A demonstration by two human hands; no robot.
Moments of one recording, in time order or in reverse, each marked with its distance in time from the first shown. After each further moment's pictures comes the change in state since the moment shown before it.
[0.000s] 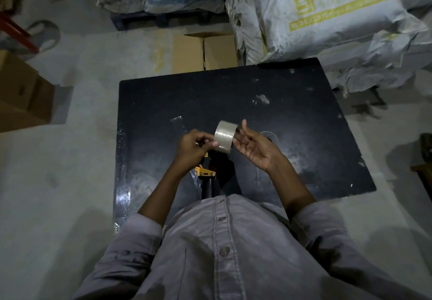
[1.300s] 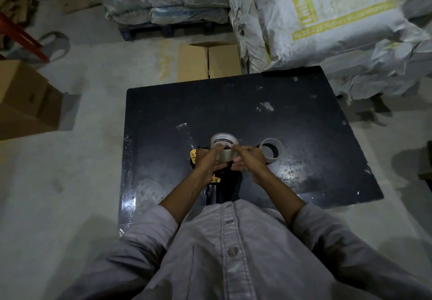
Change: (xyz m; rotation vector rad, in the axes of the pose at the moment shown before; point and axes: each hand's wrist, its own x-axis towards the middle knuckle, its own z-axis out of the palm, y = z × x) left_hand 0.012 -0.002 0.048 -0.578 0.086 -0.568; right_hand 0.011 0.042 0.013 -0.603 0.369 -0.097
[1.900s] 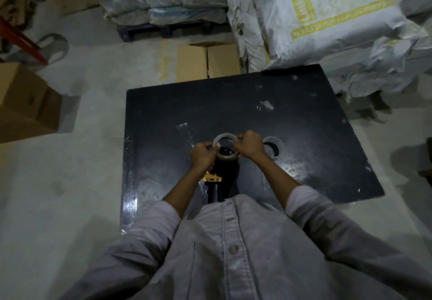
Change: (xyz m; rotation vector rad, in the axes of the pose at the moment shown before) left_hand 0.004 0.012 -0.015 0.662 0.117 0.282; right_hand 0.015 -0.042 0.008 -0.914 0.081 -0.290
